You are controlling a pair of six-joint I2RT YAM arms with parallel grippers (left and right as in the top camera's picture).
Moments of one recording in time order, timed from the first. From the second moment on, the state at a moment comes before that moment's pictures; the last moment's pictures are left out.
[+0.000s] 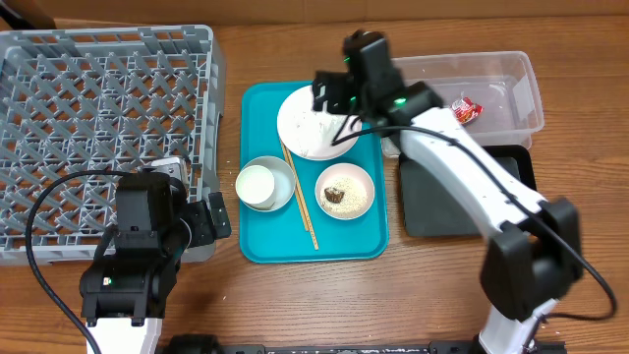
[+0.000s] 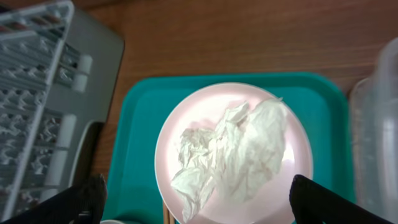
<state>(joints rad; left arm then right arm) -0.01 0.88 0.93 -0.96 -0.03 -0.21 0.52 1.94 1.64 -0.51 0.00 0.51</state>
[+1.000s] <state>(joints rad) -0.01 0.88 0.93 -0.97 -0.03 -0.21 0.62 2.23 1.64 -0.49 0.05 0.51</state>
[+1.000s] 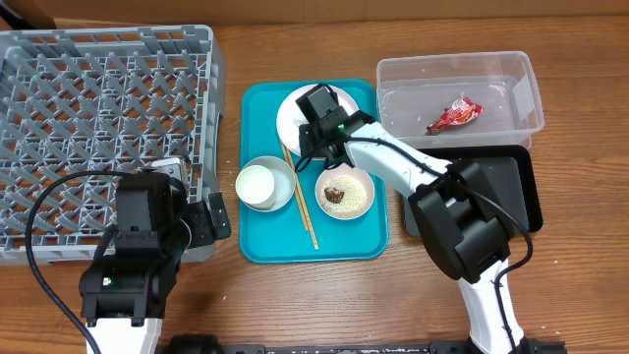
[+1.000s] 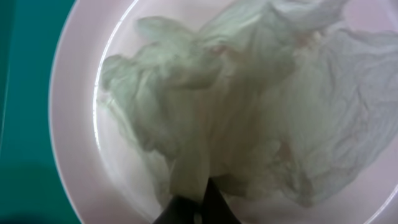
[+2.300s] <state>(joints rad) -0.01 0.88 0.93 -0.97 -0.03 -0.21 0.13 1.81 1.70 -0.83 0.08 0.49</state>
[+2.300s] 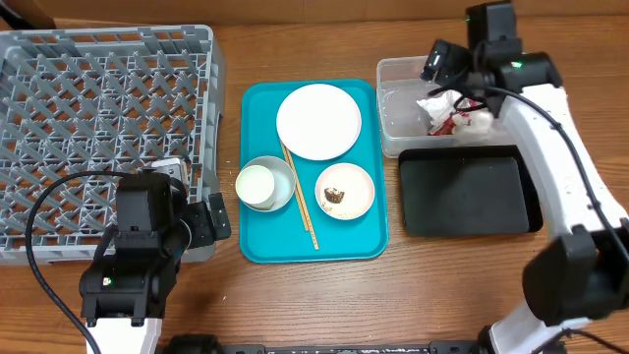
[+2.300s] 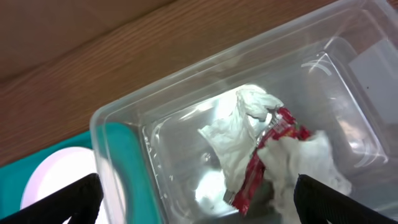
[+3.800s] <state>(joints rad) -0.01 0.88 0.94 -0.97 -0.03 -0.21 0.72 1.82 1.35 -0.68 -0.06 0.44</state>
